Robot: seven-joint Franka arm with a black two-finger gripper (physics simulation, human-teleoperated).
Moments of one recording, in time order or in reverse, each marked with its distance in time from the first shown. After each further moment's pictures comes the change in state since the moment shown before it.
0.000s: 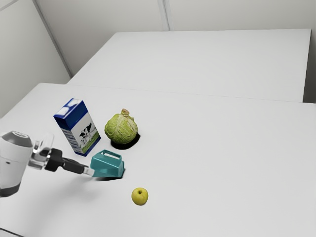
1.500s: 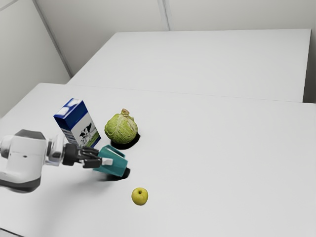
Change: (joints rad) arm -0.060 0.096 -0.042 0.059 -0.305 -0.036 0.467
